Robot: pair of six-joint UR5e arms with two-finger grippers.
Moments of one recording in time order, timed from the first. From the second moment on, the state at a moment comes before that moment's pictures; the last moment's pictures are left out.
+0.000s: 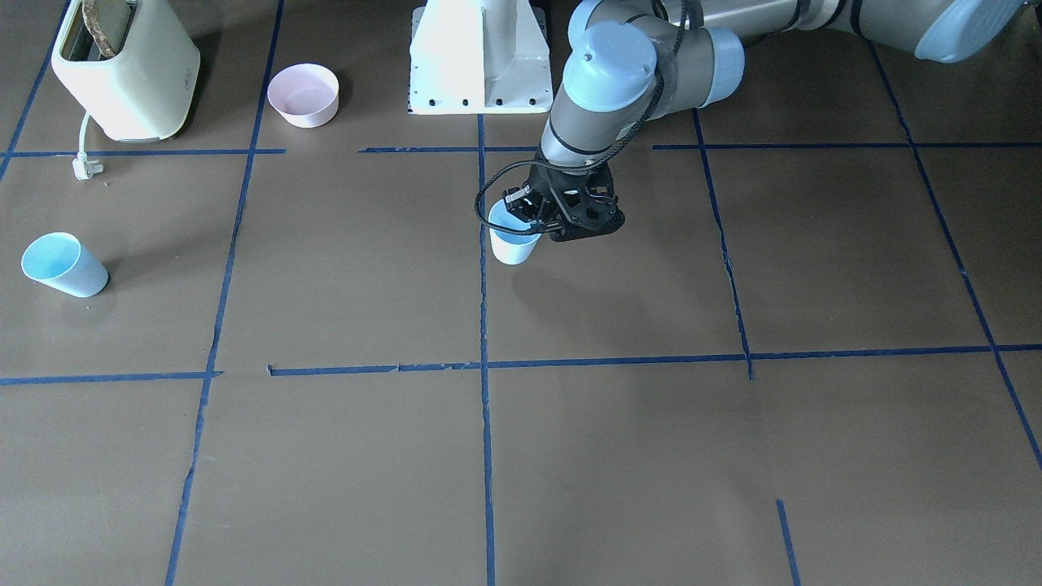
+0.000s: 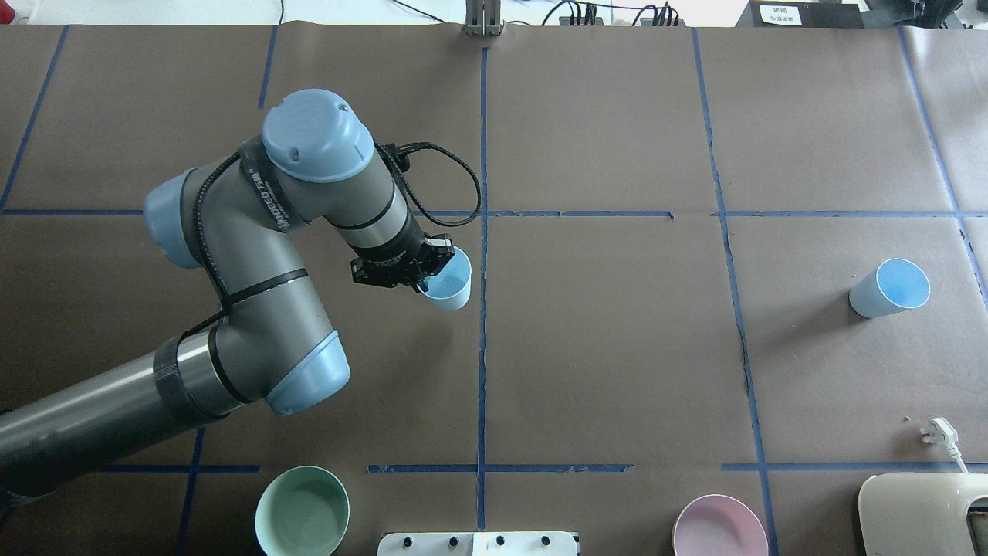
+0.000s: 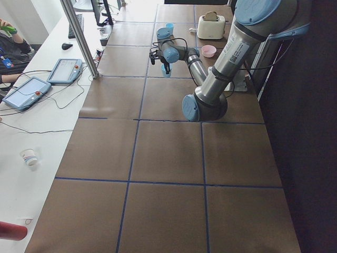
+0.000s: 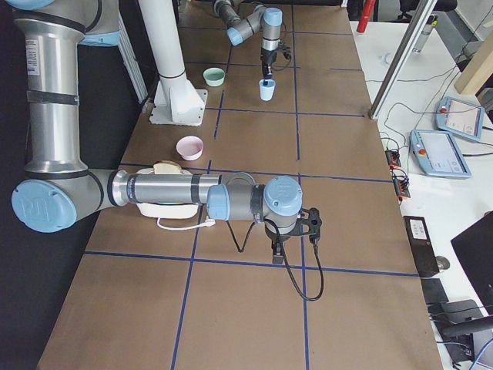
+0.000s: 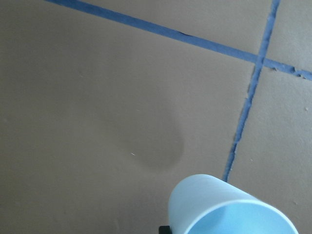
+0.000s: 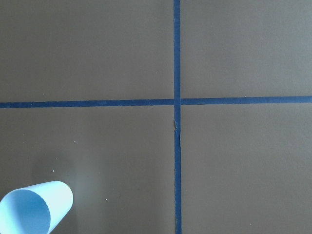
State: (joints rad) left arm -0.58 -2.31 -1.64 -1.61 -2.06 -1.43; right arm 1.60 -1.61 1.66 -1.57 2.43 0.03
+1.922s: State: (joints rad) left arm -0.69 -2.15 -1.91 -1.53 -2.15 -1.38; right arm 1.54 -1.62 1.75 -1.53 2.43 0.07
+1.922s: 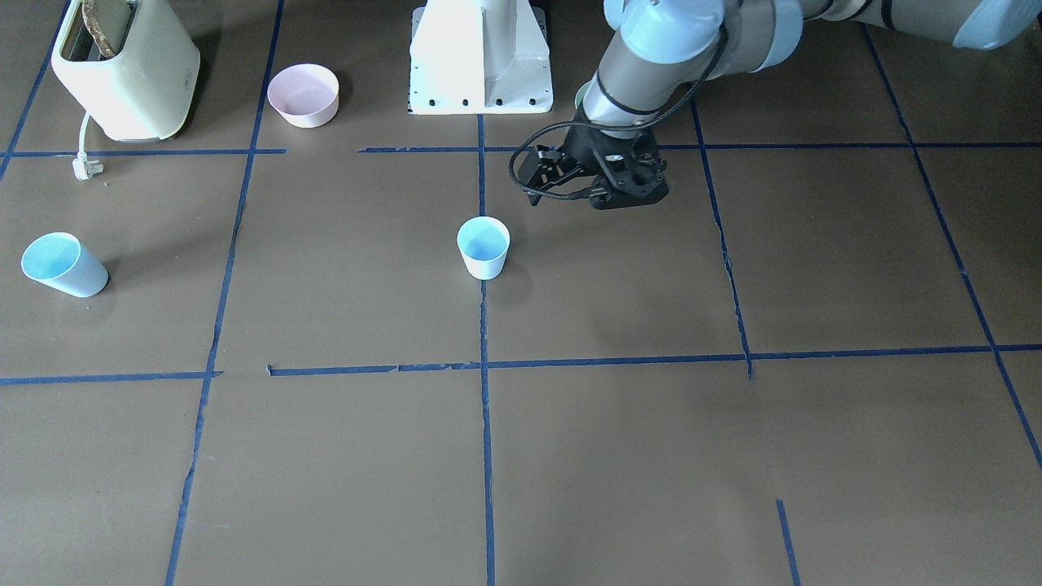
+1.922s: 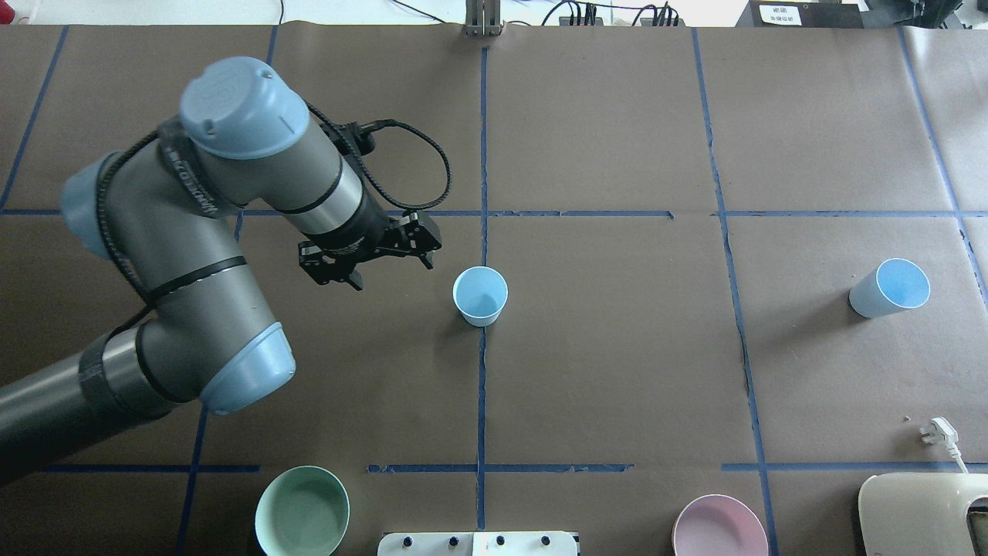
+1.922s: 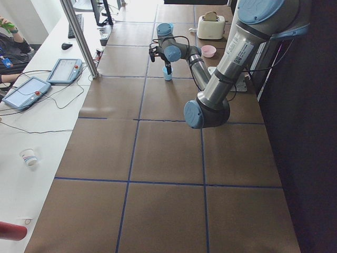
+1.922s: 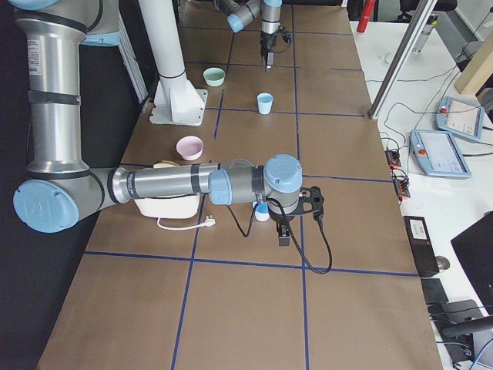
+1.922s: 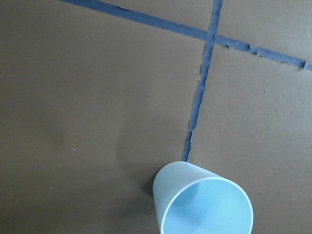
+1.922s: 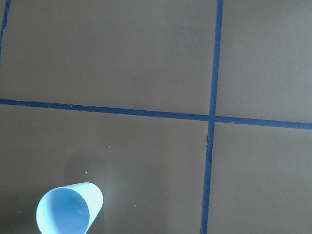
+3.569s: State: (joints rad) left arm -0.78 -1.94 -2.25 -1.29 -2.16 -1.19; right arm 1.12 -1.69 1.59 -0.92 2.35 0.74
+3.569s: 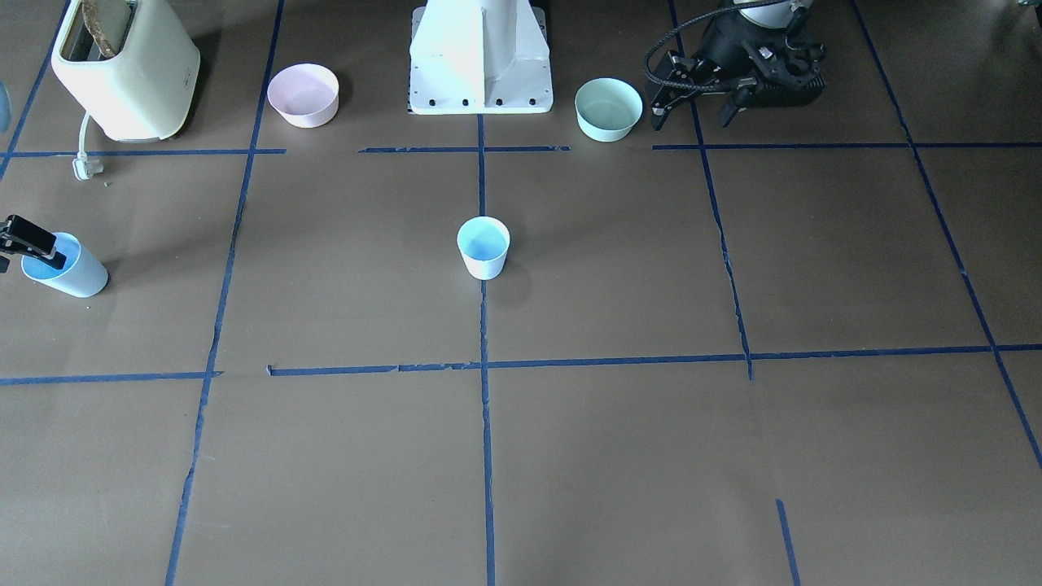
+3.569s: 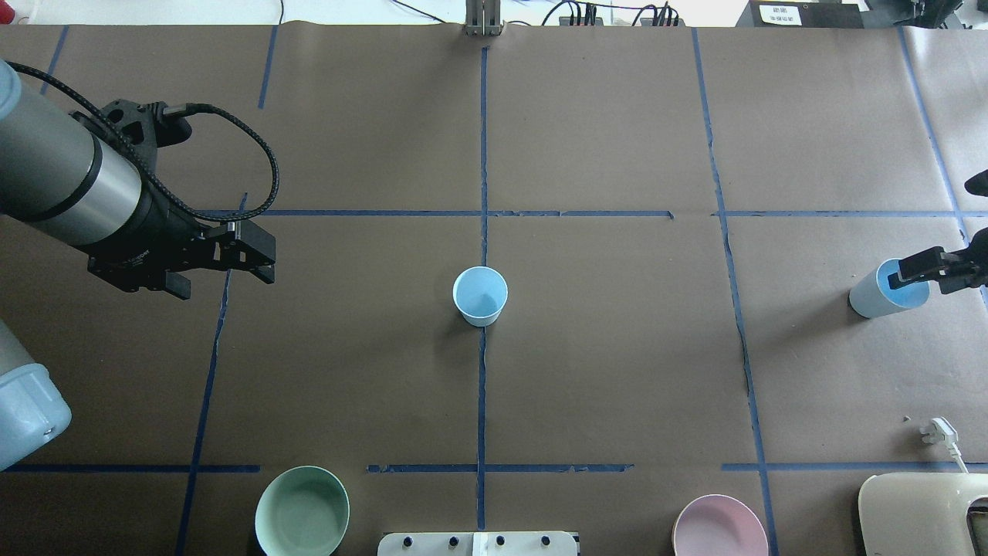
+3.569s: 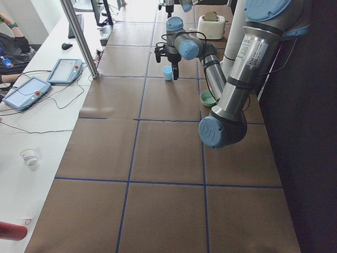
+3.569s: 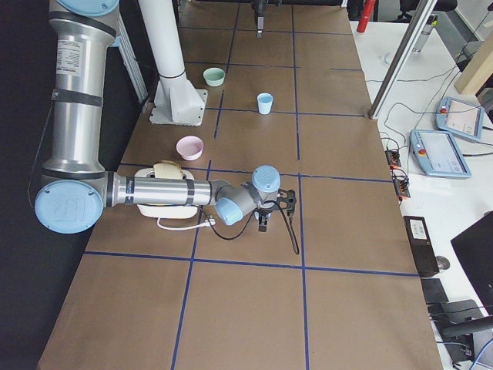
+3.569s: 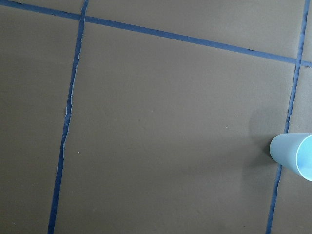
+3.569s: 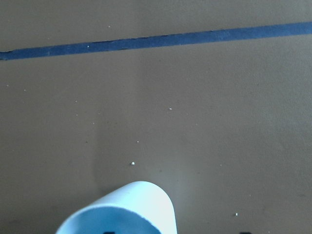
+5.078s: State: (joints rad) left arm -0.88 -1.75 -2.29 -1.29 -2.16 -0.89; right arm 1.13 -1.48 1.85 -1.22 2.37 0.90
